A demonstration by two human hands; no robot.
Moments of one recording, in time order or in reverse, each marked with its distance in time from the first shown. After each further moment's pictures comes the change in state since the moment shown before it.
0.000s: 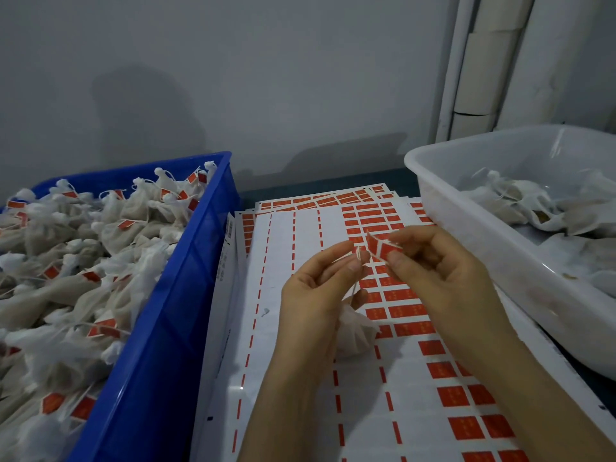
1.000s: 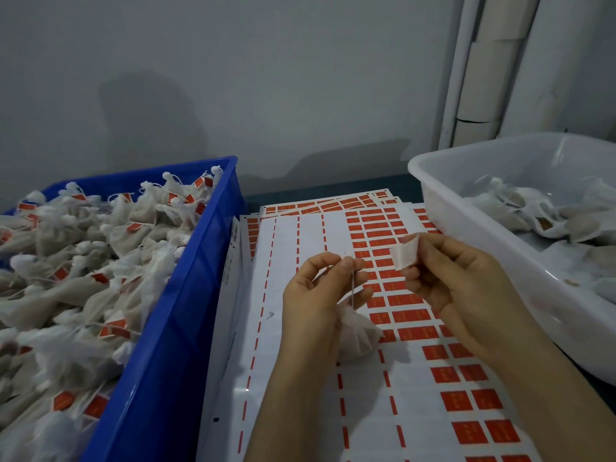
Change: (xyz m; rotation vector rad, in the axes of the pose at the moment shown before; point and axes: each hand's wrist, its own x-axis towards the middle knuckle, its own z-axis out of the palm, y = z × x) left_hand 0.001 0.005 0.001 -0.054 0.103 -0.044; right_hand 0.011 0.005 -0.012 0.301 0.003 0.290
